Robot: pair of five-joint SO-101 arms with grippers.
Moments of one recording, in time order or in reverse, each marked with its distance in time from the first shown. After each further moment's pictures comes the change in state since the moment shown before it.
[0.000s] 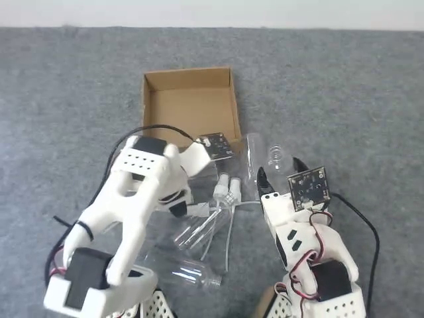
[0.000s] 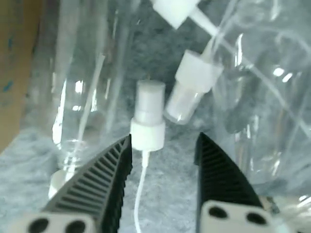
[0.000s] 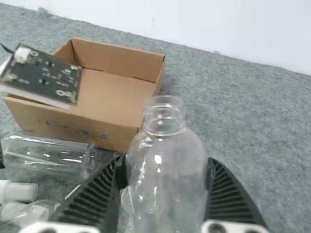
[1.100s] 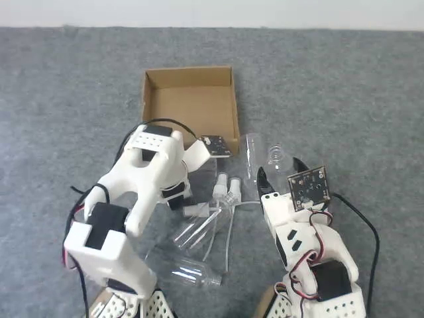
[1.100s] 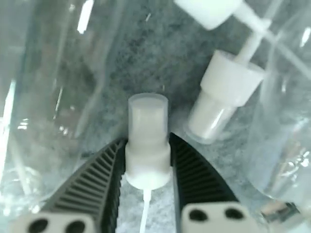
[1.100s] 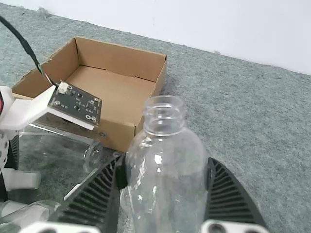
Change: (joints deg) left arm -2.7 21.5 -10.5 -0.7 -4.7; right arm 0.0 0.0 0.0 0.0 0.0
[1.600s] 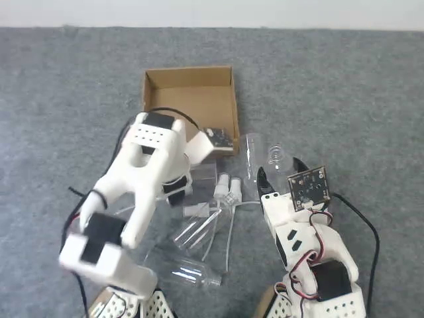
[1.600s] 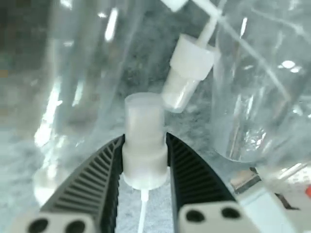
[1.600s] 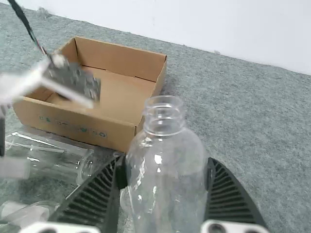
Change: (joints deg) left arm 1.8 -5.5 -6.5 13.7 3.8; right arm 0.0 0.0 0.0 0.0 0.0
